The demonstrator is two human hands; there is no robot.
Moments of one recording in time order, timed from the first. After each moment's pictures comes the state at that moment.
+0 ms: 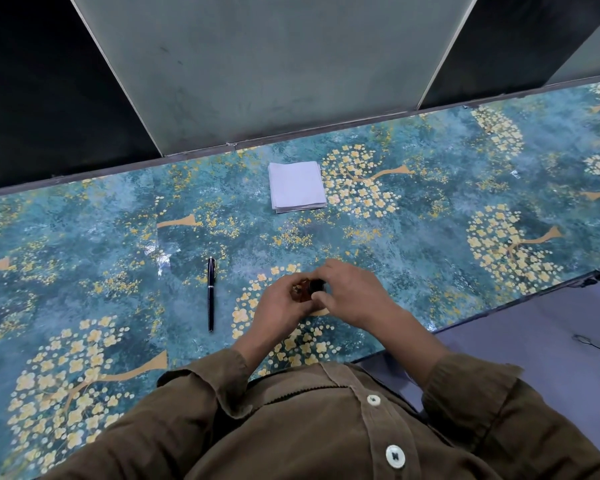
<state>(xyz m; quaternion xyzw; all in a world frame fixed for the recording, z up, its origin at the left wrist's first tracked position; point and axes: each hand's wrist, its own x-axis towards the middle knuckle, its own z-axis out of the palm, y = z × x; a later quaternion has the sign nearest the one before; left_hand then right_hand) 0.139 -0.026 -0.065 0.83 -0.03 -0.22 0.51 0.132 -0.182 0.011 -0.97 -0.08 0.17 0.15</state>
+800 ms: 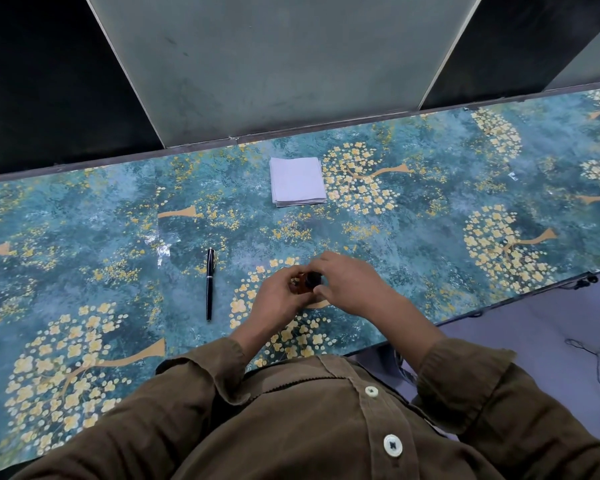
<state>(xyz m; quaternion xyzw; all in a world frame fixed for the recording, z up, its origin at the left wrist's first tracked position) 0.136 -0.026 -0.060 0.82 -0.02 -0.23 0.52 0.137 -0.185 0.013 -0.96 -0.12 0.20 0.13</state>
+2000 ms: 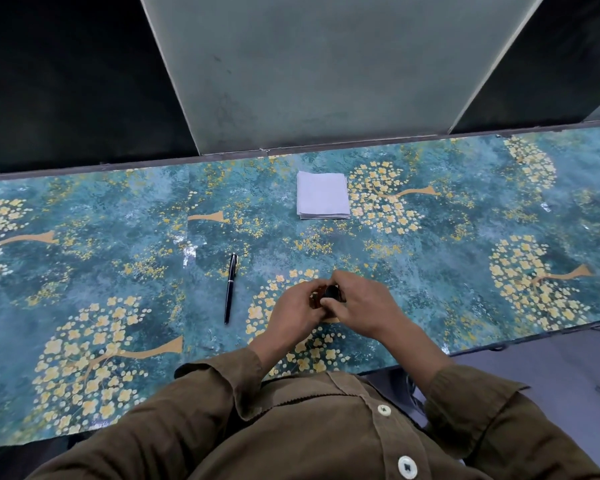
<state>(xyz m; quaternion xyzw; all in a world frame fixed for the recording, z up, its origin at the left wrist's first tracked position) 0.130 -0.031 -0.048 0.86 -0.03 -0.21 0.46 0.128 -0.188 -0.008 -0.97 -0.11 0.13 0.17</state>
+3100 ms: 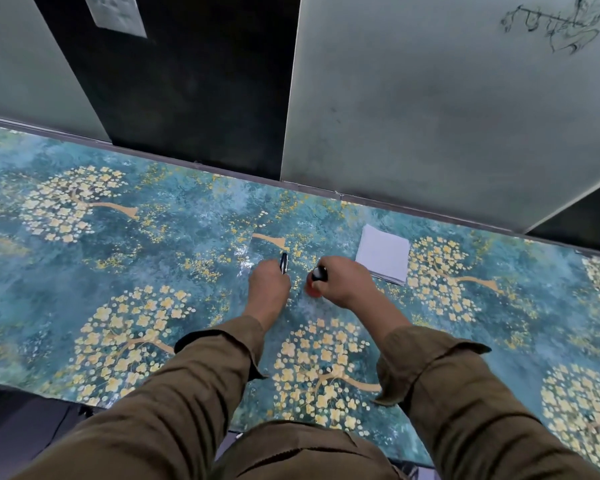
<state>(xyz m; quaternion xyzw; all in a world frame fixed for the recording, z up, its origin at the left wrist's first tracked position) 0.229 0.084 -0.056 0.90 0.25 -0.04 0.36 0.270 -0.066 0.004 -0.96 -0.21 0.17 0.09</state>
